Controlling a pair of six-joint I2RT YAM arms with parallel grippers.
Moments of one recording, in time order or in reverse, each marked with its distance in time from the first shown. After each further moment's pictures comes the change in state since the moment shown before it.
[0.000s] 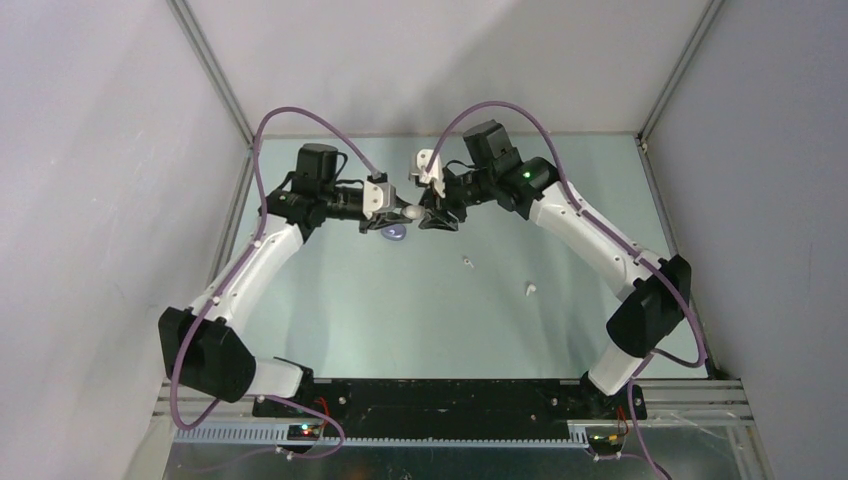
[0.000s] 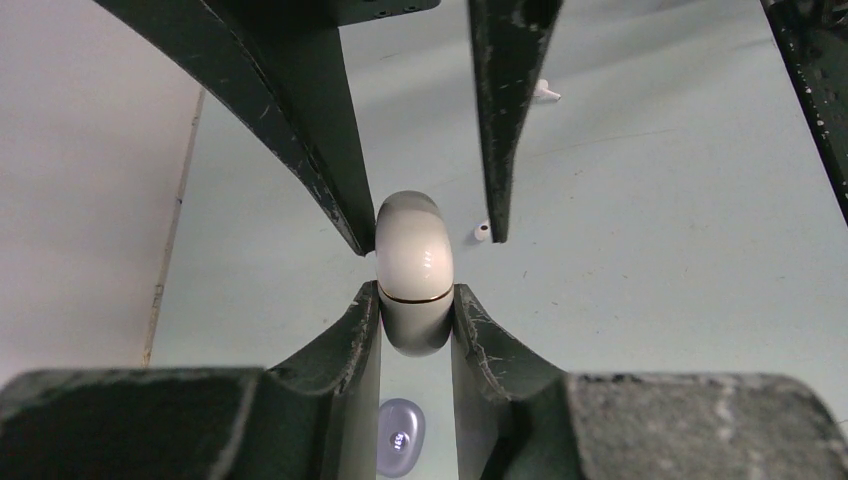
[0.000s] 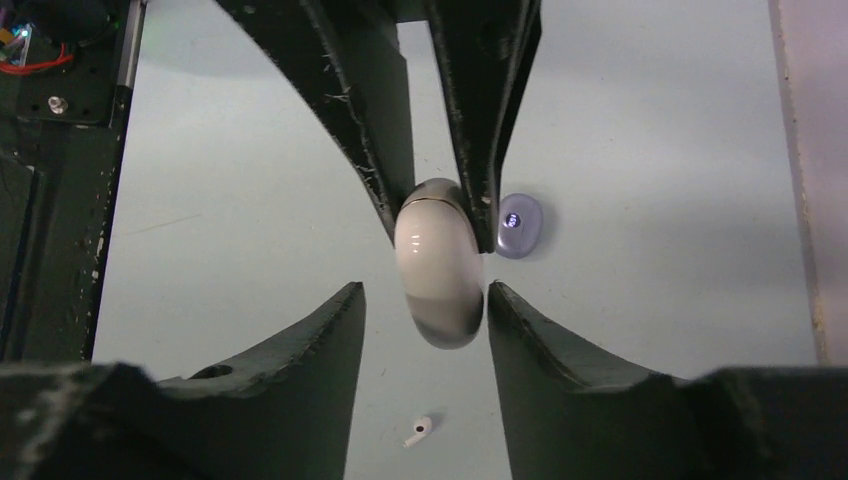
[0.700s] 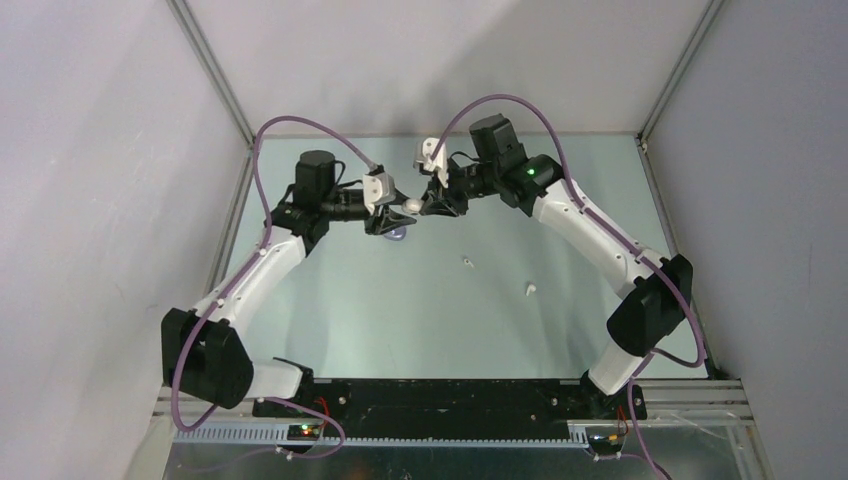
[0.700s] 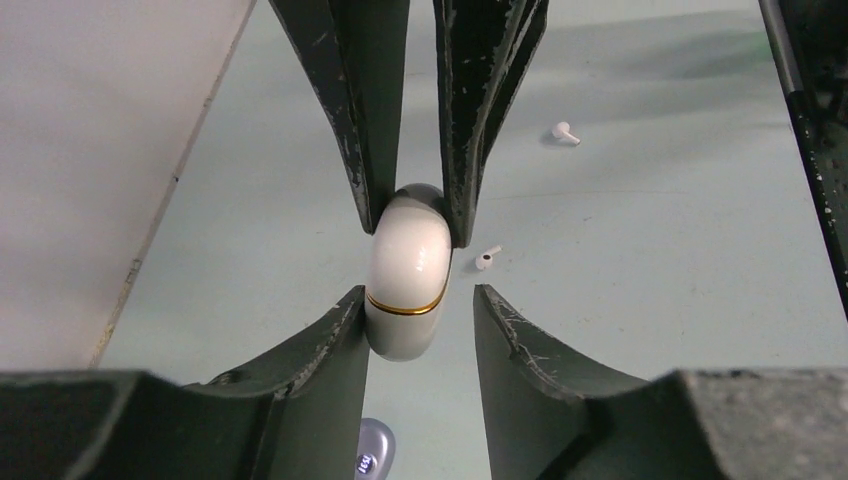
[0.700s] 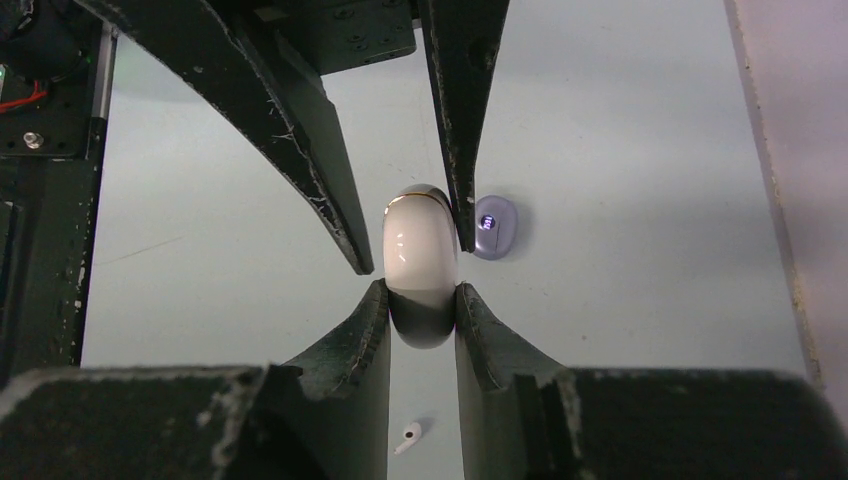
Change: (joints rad) left arm 0.000 -0.033 -0.154 0.329 -0.026 -0.323; right arm -0.027 0.004 0.000 0.069 0.011 0.067
